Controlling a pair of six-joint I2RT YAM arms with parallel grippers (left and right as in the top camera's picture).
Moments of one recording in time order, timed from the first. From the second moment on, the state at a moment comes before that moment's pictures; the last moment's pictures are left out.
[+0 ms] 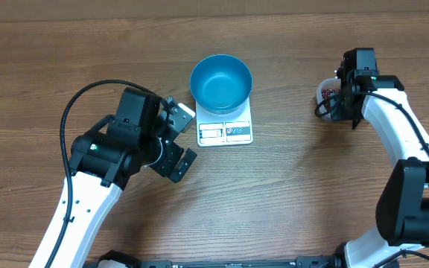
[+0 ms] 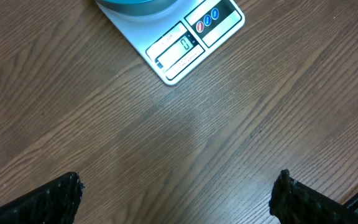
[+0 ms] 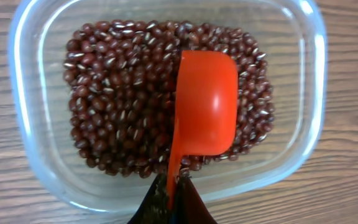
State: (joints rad) left arm -0.35 1.24 1.24 -1.11 0.15 0.27; right arm -0.03 1.79 1.31 -0.80 0.23 -0.06
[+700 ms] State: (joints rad) left arm -0.35 1.24 1.24 -1.11 0.15 0.27; right arm -0.22 1.79 1.31 -0.81 -0.18 0.18
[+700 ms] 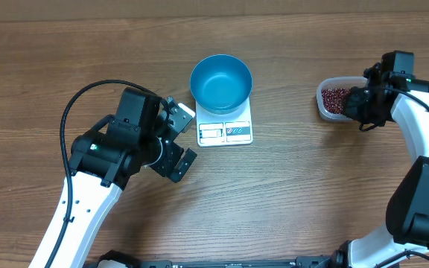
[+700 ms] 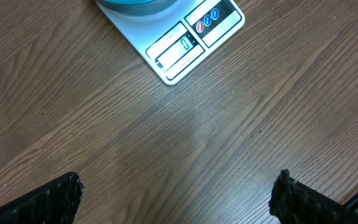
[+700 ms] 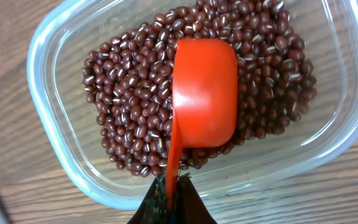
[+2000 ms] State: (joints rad) left arm -0.35 1.24 1.24 -1.11 0.15 0.27; right arm -0.22 1.79 1.31 -0.81 -0.24 0.61
